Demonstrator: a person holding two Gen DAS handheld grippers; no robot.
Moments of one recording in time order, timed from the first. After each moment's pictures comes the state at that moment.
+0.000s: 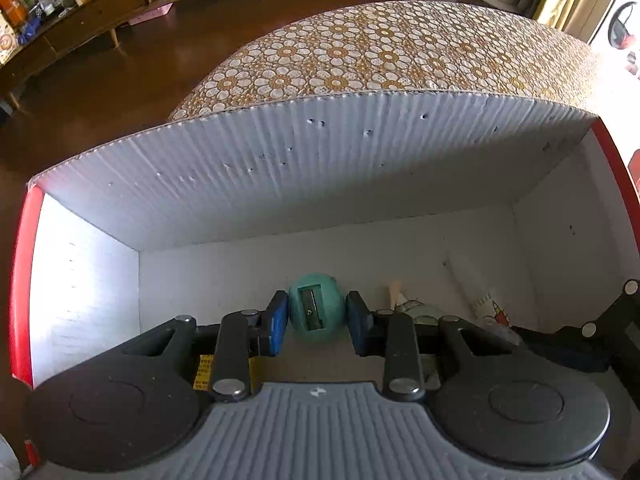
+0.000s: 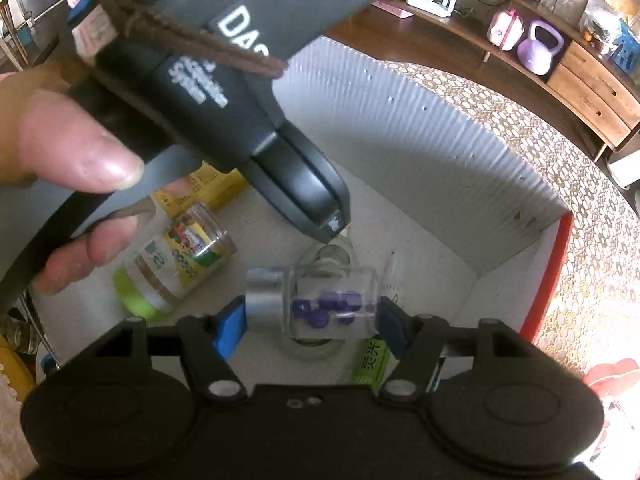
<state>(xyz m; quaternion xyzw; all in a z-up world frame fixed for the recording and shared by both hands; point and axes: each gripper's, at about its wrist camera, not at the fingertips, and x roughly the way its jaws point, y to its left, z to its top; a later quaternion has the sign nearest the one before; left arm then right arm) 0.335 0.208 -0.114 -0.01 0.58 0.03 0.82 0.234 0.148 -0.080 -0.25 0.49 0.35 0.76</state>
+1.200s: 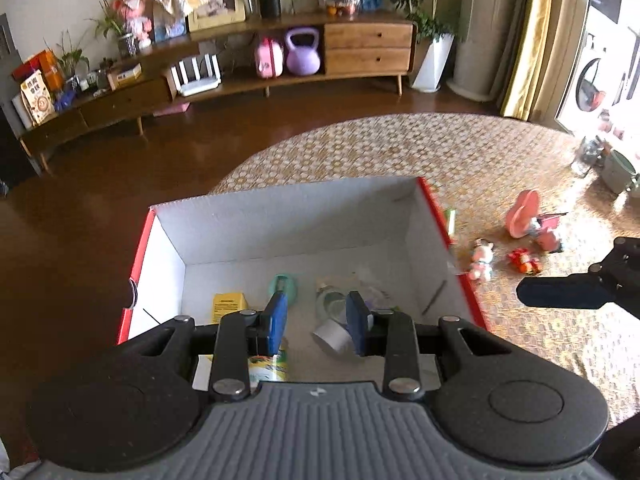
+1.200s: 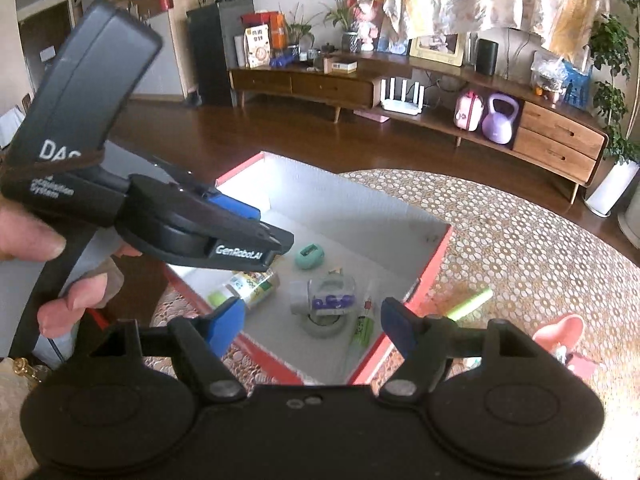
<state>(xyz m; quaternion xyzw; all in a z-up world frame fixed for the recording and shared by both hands) 0.203 0.155 0.003 0.00 0.43 0.03 0.90 0.165 0.028 0.031 -0.13 0.36 0.39 0.84</state>
